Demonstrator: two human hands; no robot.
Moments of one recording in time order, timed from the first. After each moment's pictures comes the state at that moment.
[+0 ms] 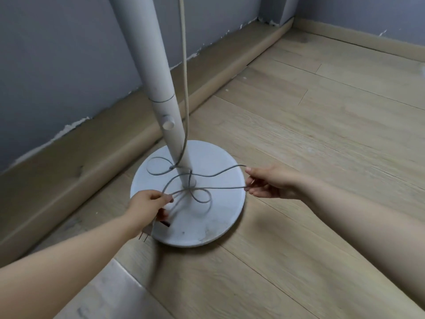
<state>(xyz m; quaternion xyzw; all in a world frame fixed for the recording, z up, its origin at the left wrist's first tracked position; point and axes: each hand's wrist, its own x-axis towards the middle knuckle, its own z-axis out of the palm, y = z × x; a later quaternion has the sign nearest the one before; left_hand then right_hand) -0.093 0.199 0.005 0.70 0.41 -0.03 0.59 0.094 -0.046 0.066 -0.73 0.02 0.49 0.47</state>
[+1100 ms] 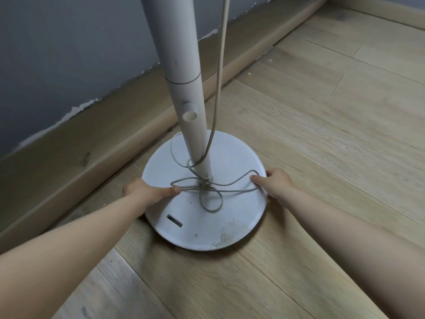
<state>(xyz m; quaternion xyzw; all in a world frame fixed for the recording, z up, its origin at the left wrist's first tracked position) -0.067 0.248 -0.022 0.72 0.57 -0.12 0.36 0.107 0.003 -0.030 -0.89 -0.01 0.30 0.34</state>
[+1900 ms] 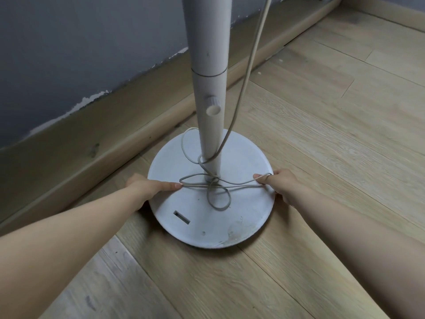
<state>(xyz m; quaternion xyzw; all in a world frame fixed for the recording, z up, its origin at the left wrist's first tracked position) -0.079 0.256 -0.014 0.63 0.58 -0.08 0.51 0.110 0.008 -0.028 -0.83 0.07 0.36 0.42</state>
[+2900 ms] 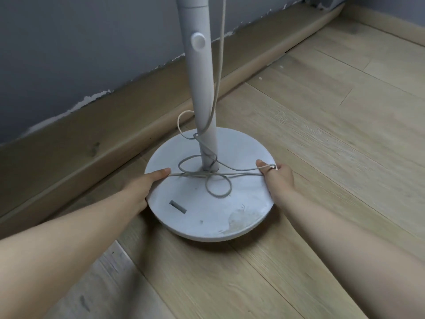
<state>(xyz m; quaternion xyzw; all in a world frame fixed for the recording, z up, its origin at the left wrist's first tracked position) -0.080 0.250 -0.007 0.47 0.54 0.01 0.70 0.105 0.022 -0.032 -0.82 0.08 0.21 0.53</state>
